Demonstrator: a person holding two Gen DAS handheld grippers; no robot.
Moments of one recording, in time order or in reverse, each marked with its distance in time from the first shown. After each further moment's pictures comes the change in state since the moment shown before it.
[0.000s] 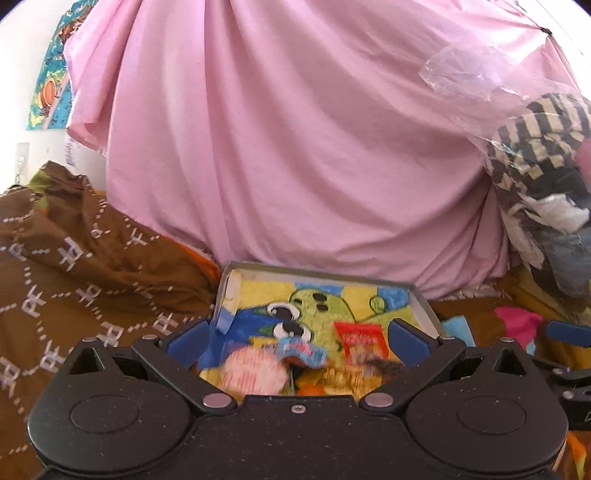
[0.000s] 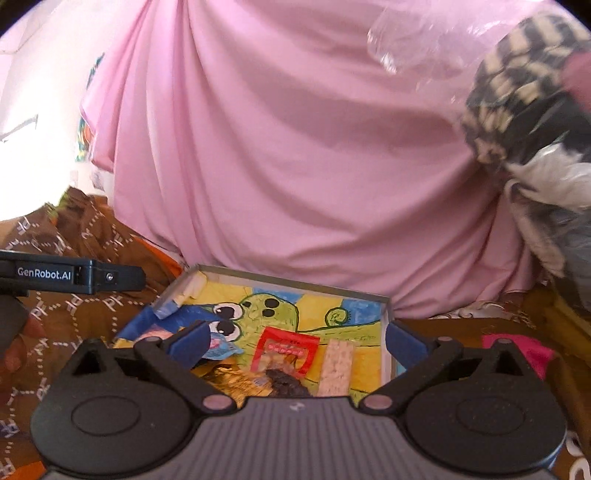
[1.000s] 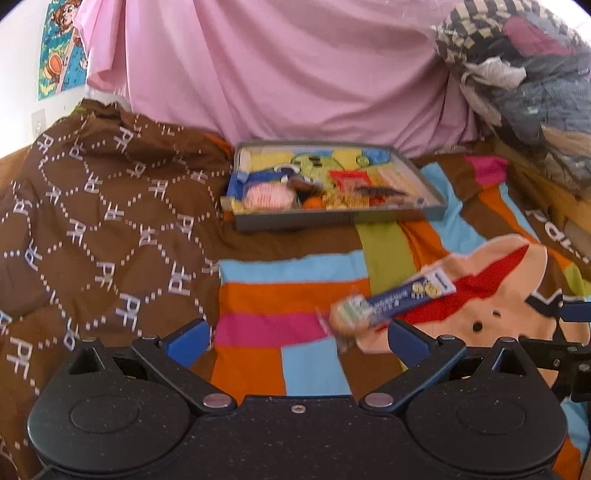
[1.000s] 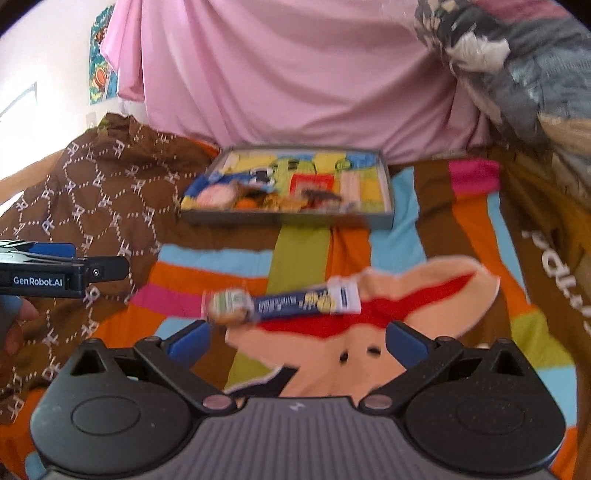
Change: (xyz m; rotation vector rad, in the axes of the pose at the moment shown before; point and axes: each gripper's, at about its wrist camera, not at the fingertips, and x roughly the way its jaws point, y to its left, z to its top) left arm -0.124 -0.002 -0.126 0.153 0.261 0.031; right arm -0.152 0.056 -0.115 0.128 0.325 0.001
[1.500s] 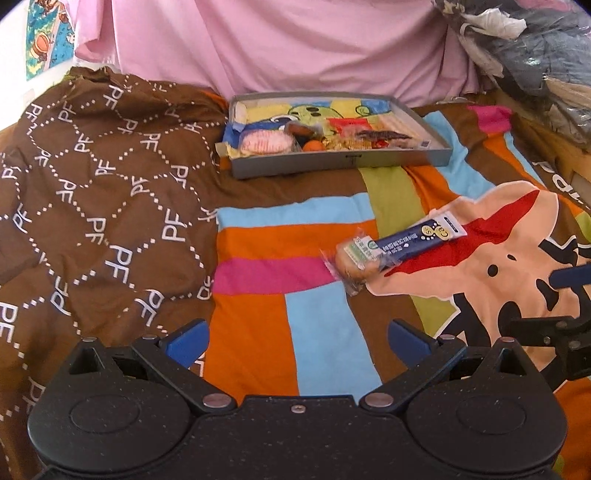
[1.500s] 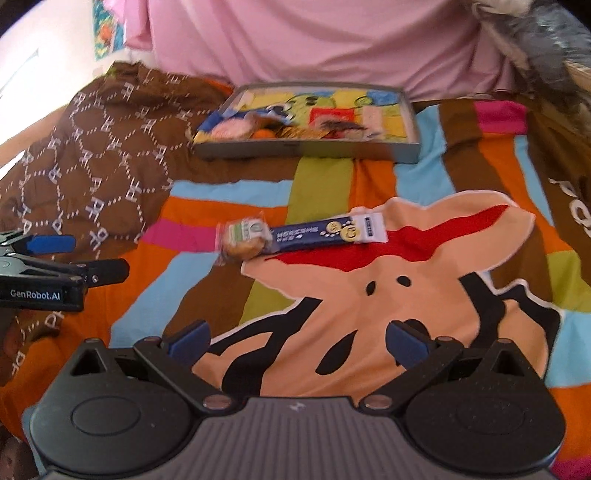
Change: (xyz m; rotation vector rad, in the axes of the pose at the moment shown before) left arm 0.022 0.000 -0.026 0.037 0.114 0.005; right arm 0.028 0.008 -0.021 -0.044 0.170 0.053
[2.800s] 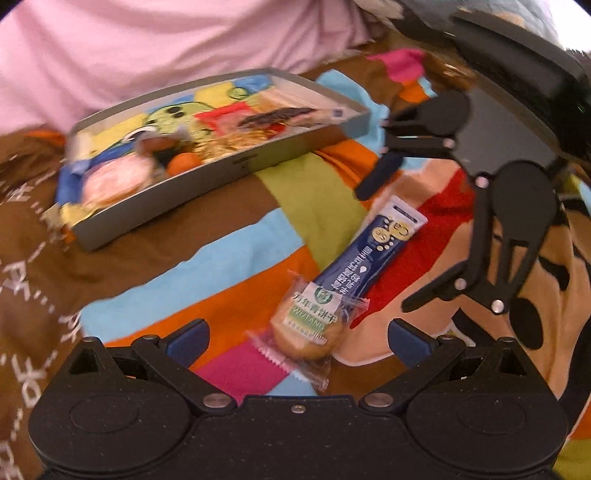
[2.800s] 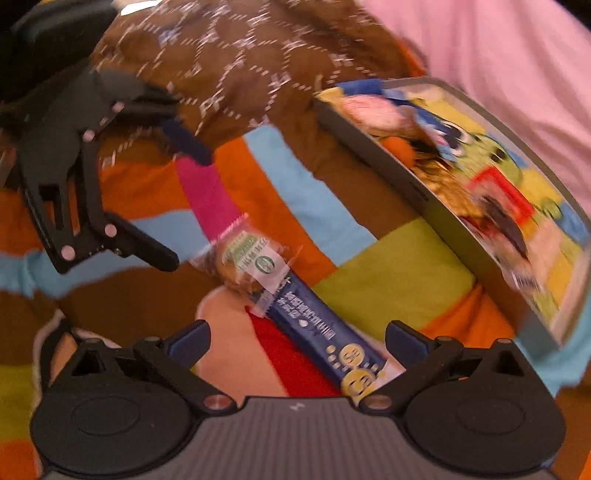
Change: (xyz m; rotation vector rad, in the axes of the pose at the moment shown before) left arm 0.127 -0.022 0.062 0.362 0.037 -0.327; right arm 0.135 -0.014 0.100 -0.825 0.101 0.298
